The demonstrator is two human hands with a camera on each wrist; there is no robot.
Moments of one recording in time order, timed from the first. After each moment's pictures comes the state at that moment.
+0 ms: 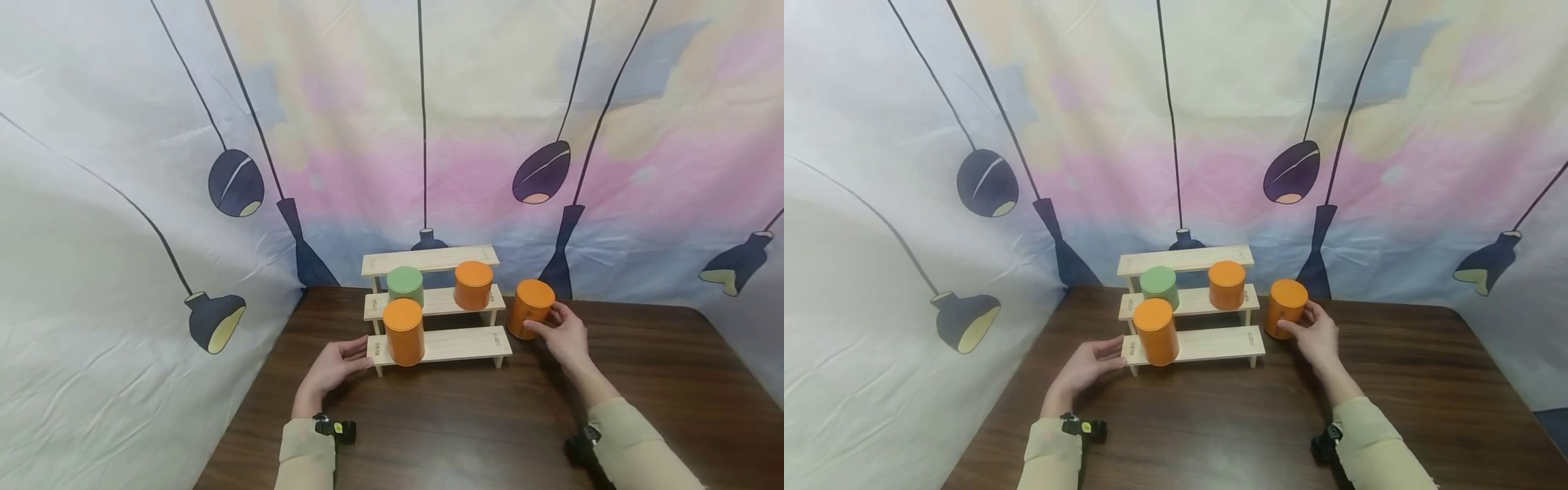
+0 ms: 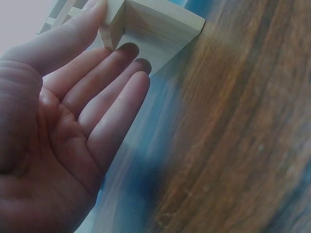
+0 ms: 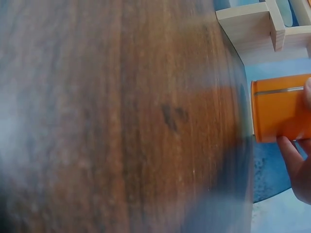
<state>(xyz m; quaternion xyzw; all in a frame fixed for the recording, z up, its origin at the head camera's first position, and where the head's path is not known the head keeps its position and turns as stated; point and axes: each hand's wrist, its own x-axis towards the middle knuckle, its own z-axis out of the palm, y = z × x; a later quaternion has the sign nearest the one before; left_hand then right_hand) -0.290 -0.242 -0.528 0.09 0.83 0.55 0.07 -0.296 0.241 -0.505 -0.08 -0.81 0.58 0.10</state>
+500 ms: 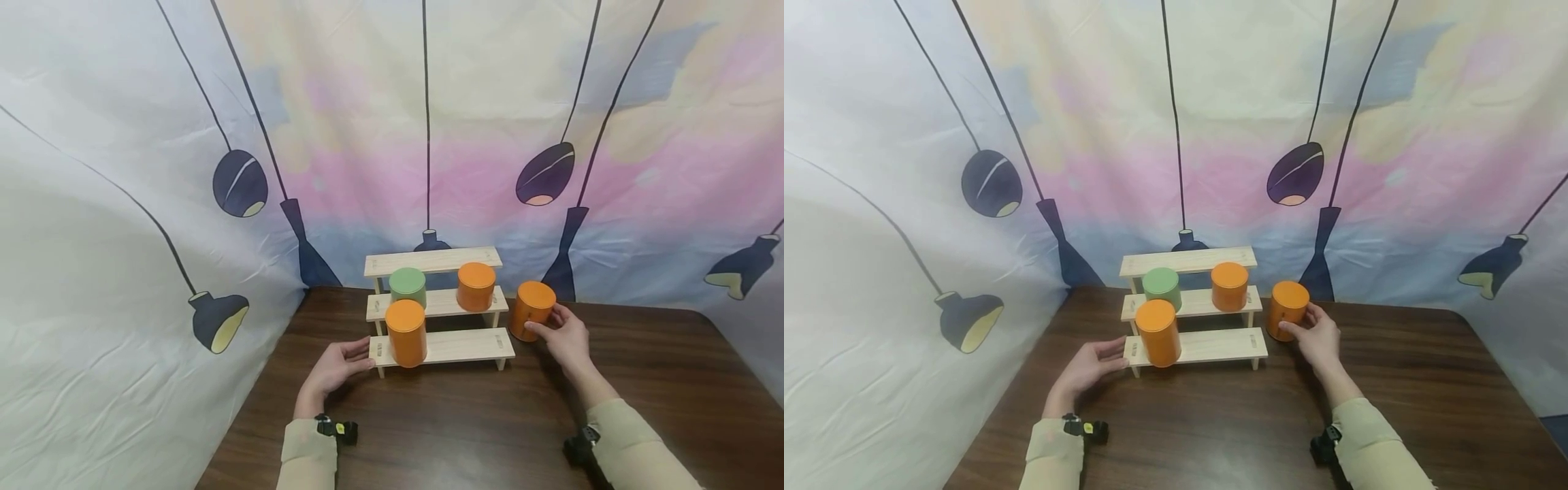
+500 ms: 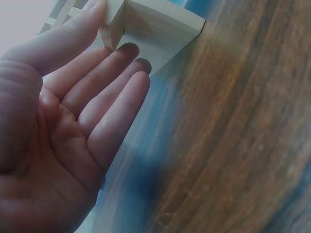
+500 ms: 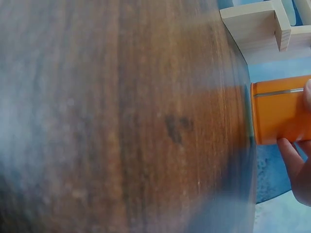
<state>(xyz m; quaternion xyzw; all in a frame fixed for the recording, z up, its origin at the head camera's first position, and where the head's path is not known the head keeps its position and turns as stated) -0.288 -0.241 -0.527 0.08 0.82 0.56 0.07 -0.300 0.238 -0.507 -0.10 -0.80 0.58 0.10</state>
